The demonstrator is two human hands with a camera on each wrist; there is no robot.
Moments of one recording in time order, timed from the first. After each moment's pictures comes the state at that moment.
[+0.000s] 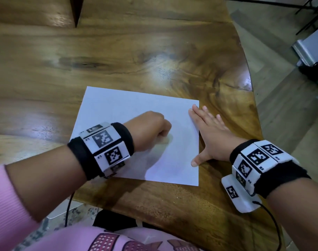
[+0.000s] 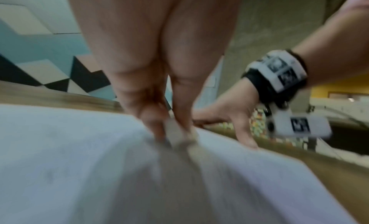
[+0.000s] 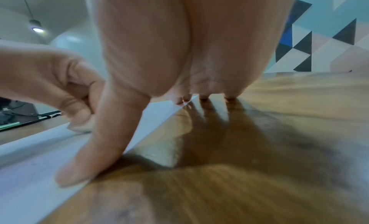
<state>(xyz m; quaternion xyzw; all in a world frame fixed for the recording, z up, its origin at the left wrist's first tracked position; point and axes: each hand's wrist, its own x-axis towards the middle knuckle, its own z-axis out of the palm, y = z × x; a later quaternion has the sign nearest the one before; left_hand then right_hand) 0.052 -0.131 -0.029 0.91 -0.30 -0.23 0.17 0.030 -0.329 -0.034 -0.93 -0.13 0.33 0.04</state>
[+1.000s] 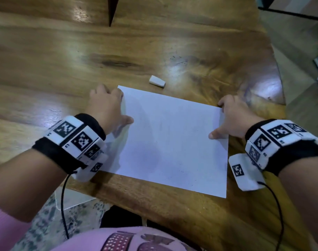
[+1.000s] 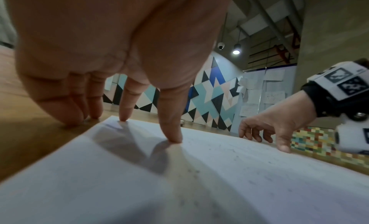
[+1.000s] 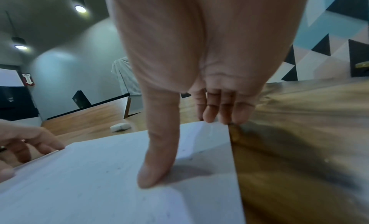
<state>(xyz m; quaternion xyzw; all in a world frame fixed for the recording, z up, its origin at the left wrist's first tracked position) 0.070 -0.011 -0.032 0.97 0.11 -0.15 0.15 0.089 -0.288 -0.018 -0.97 0.04 0.24 0.08</state>
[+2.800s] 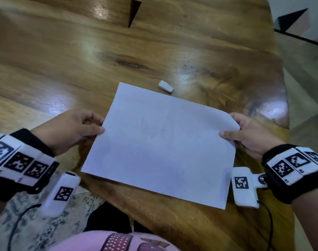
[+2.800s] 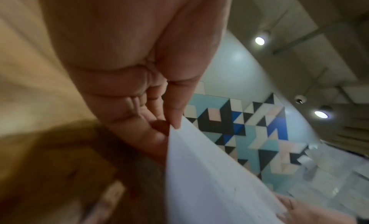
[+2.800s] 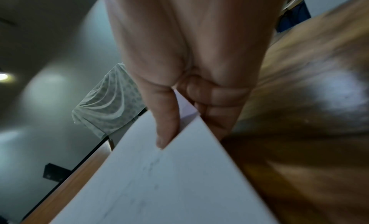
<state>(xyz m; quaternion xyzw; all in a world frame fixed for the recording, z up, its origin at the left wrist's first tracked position) 0.008 0.049 -0.035 0.74 0.23 -0.22 0.60 0.091 -0.316 -0.023 -0.76 0.10 0.30 0.57</state>
